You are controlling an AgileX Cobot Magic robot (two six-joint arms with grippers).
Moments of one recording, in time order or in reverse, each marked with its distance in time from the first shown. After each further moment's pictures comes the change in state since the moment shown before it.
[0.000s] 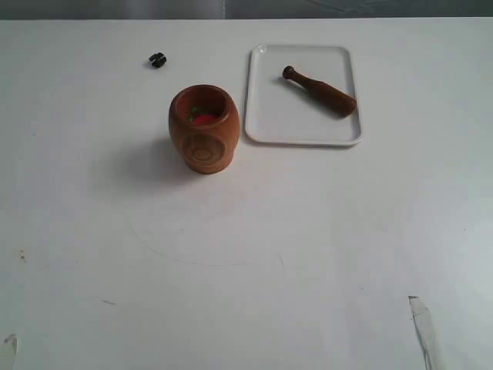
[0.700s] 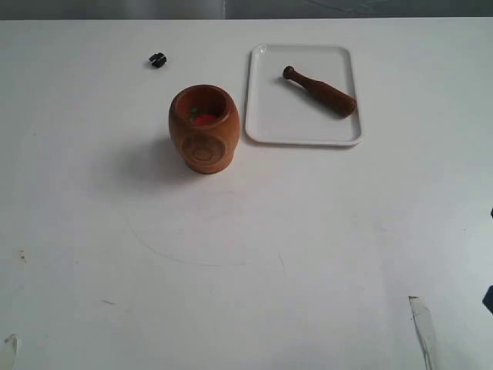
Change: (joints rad) left arm 0.000 0.000 0.000 0.000 0.000 0.000; right arm 0.000 -0.035 0.000 -0.004 0.430 -0.123
